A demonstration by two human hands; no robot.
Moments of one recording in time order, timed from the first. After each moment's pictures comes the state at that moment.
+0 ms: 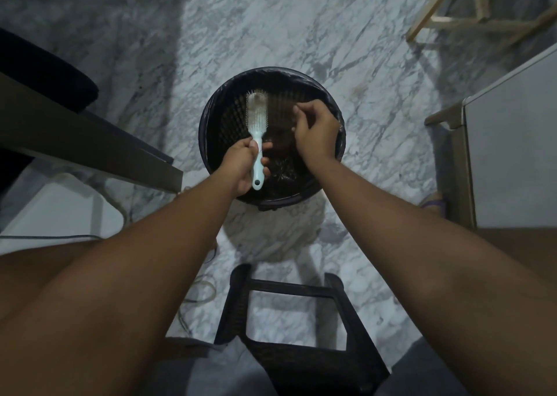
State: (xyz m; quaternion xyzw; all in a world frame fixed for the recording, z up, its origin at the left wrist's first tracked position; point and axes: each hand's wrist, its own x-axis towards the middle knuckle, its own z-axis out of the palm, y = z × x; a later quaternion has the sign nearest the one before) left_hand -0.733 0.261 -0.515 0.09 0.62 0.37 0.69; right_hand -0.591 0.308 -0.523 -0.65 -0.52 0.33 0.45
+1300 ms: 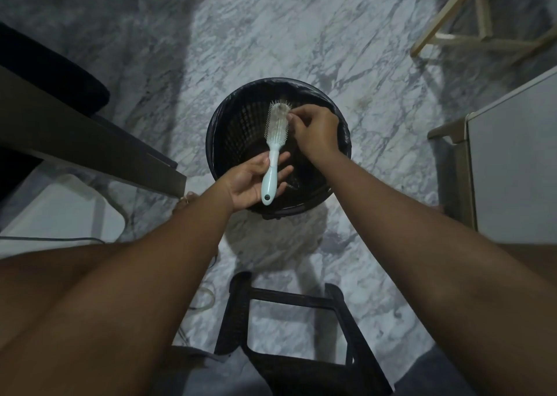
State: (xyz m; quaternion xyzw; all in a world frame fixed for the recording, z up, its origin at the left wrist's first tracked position) left_hand -0.756 0.244 -0.518 0.01 0.40 0.36 0.84; right_hand -0.600 0.330 -0.500 -0.65 -0.59 0.35 0.32
